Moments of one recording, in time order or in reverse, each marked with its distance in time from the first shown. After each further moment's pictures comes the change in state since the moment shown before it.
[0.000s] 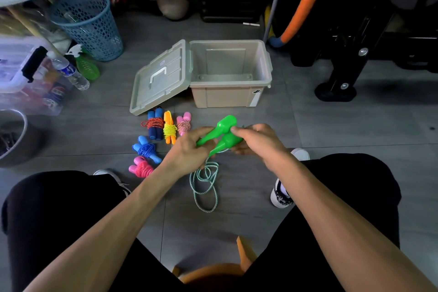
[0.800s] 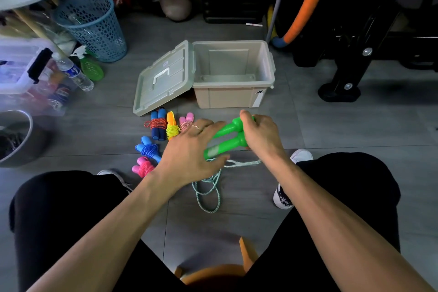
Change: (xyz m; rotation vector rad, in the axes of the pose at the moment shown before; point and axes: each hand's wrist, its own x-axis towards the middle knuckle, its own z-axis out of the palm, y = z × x) left_hand -0.010 -0.005 -0.005 0.645 0.232 0.523; right_hand -0.002 -0.015 0.008 -0.313 0.244 -0.297
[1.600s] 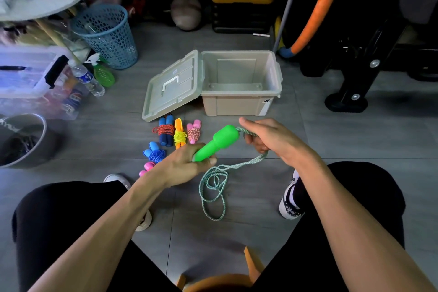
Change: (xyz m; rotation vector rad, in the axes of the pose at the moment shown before) left_hand -0.007 -0.025 -0.027 -0.539 -0.434 -0.365; right_hand 0.002 -0.021 -0.029 0.145 -0.508 -0.045
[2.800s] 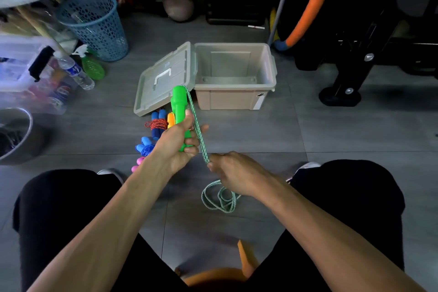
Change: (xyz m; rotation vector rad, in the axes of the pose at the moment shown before) left_hand 0.040 0.015 0.009 -1.206 0.317 -0.387; right_hand -0.024 0.032 0.061 -0.927 -0.163 -0.327
